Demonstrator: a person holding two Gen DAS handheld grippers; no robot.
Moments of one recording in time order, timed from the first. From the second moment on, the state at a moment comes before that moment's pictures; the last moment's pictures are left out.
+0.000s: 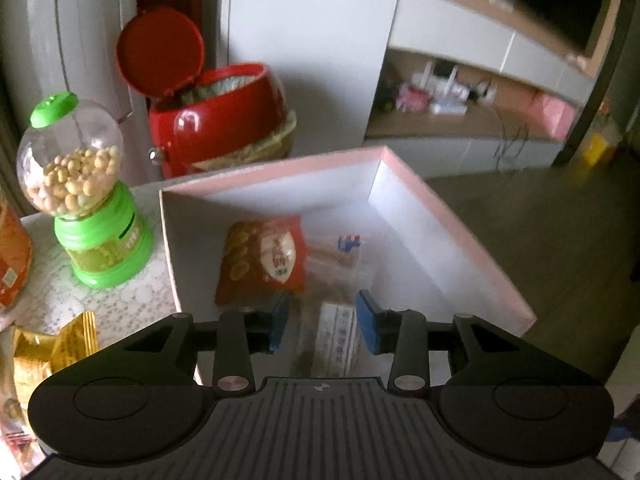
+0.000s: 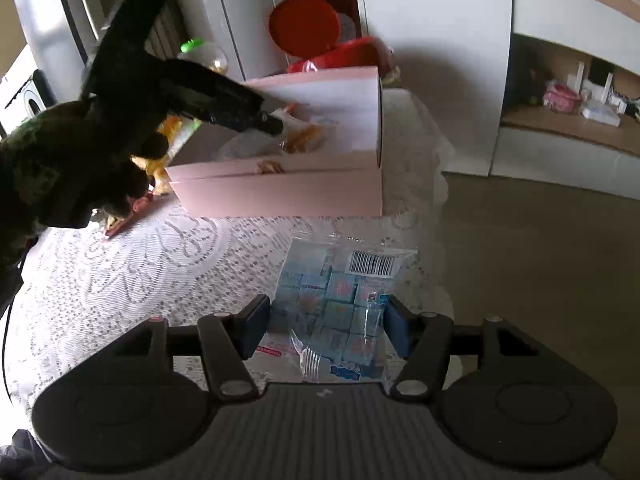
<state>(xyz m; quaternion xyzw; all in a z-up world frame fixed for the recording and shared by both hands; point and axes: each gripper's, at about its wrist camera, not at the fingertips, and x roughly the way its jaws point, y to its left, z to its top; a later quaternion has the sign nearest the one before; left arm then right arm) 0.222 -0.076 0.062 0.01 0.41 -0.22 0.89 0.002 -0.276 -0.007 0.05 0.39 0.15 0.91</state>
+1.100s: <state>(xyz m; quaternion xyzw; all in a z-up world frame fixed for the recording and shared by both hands) 0.062 0.154 0.031 -0.15 0.32 -0.08 0.93 0.195 -0.174 0.067 0.04 0.37 0.09 0.93</state>
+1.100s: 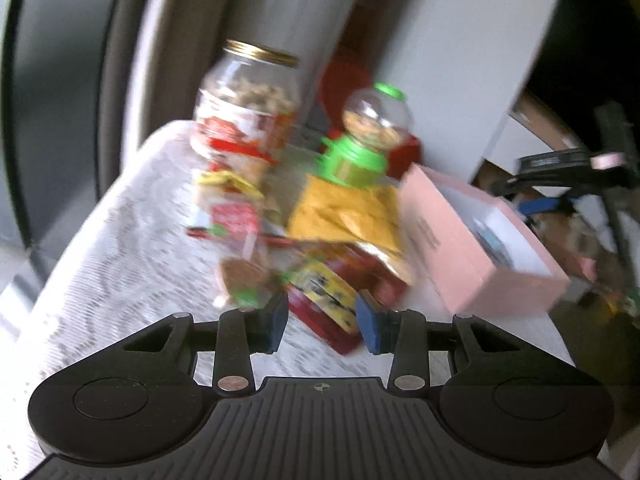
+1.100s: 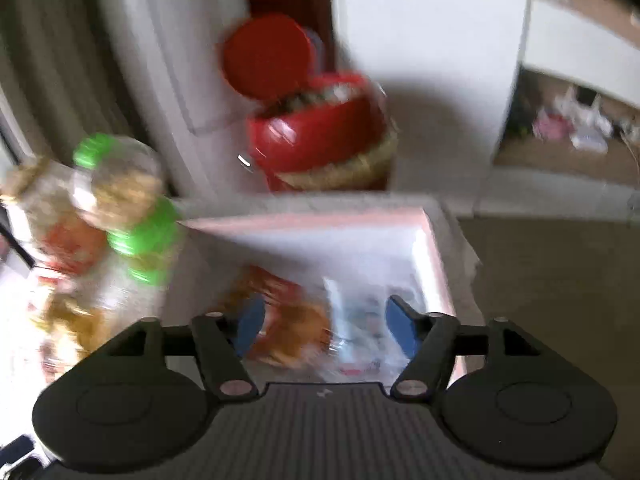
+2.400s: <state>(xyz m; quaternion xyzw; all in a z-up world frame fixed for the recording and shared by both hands) 0.077 0.211 0.009 -0.17 0.32 -0.03 0.93 0.231 0.118 0.023 -0.03 0.46 0.25 0.85</state>
